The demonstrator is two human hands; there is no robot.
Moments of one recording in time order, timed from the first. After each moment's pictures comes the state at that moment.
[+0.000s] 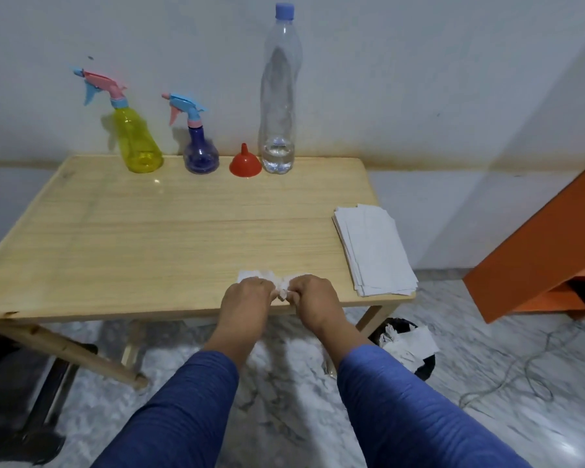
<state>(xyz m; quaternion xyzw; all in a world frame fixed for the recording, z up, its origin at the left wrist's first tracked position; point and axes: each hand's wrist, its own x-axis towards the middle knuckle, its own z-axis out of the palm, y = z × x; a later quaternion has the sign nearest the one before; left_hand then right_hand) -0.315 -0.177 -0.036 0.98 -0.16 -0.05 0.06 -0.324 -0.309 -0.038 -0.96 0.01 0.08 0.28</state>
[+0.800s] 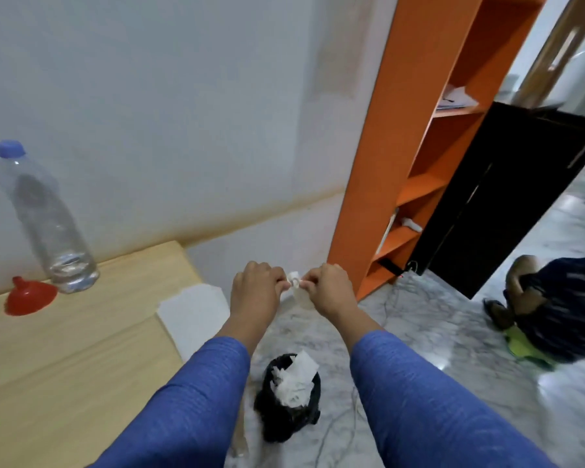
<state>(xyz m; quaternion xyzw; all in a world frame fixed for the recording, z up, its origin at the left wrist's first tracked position) -0.312 -0.456 0.106 0.88 -0.41 0.07 0.23 -0.400 -0.568 0.120 -0.91 0.32 -0.12 0.22</state>
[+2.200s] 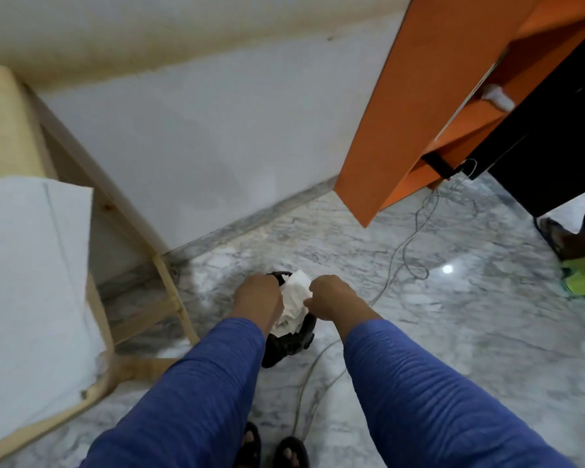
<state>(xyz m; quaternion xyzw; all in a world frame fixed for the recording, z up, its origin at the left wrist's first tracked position) -0.270 -0.638 -0.217 0.90 -0.27 -0.35 0.00 -0.345 -0.749 -0.240 -0.88 0.30 0.33 0.17</state>
